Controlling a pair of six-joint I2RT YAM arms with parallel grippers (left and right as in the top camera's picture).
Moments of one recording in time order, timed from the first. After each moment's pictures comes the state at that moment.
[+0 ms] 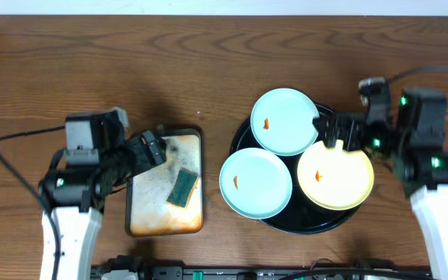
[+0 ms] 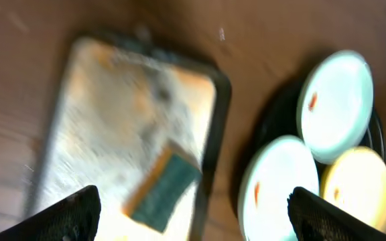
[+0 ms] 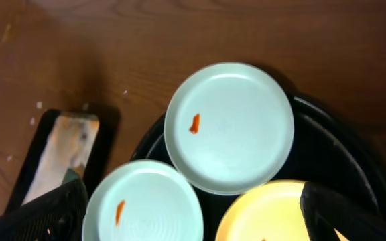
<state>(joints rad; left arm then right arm) 0.03 1.06 0.98 -0.98 0.32 -0.41 0.00 1.19 1.06 -0.70 -0.51 0.12</state>
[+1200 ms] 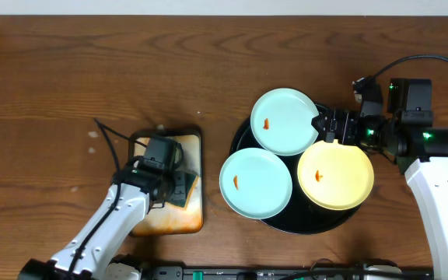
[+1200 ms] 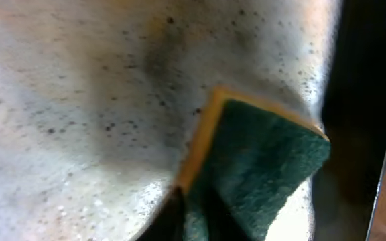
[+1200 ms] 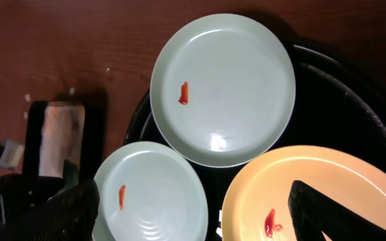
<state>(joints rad) -0.30 1.29 0.60 -0.64 0.05 -0.35 0.00 1.31 1.10 -0.80 -0.49 0.18</state>
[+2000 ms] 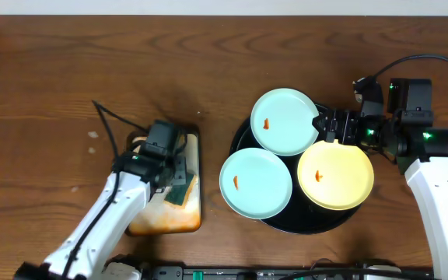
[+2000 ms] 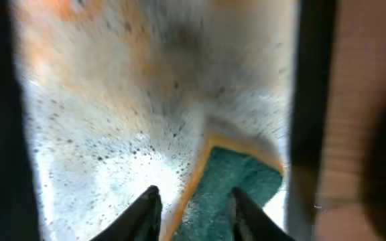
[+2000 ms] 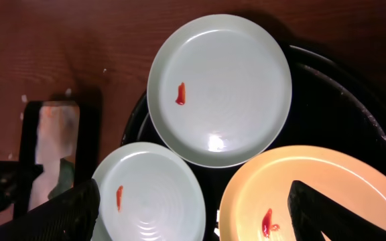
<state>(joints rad) -0.32 1.30 0.78 -0.75 -0.07 -0.36 0.00 1.31 1.10 -0.80 -0.48 0.18</state>
